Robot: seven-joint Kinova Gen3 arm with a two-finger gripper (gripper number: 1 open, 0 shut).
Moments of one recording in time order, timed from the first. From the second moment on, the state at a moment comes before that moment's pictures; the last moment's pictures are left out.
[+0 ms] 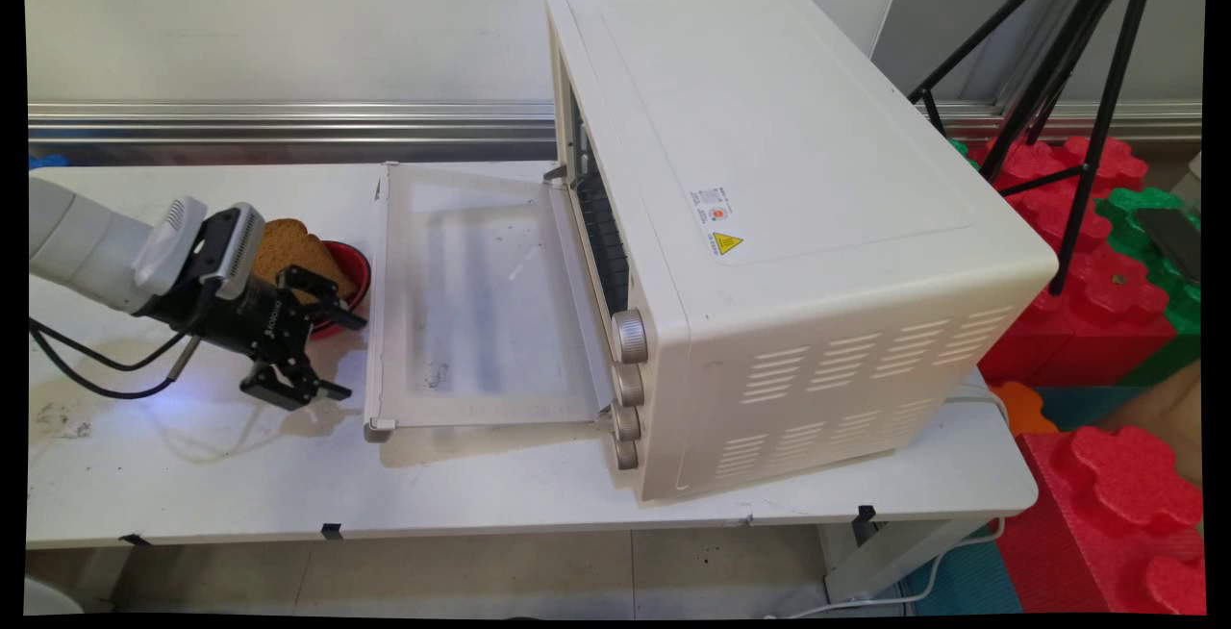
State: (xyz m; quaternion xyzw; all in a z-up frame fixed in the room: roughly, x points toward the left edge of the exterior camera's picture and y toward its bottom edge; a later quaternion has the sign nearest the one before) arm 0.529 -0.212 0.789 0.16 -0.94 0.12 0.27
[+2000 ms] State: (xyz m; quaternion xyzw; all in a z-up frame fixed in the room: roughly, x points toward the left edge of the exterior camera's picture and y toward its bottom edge) arm 0.504 -0.224 0.810 0.18 -0.90 0.14 0.36
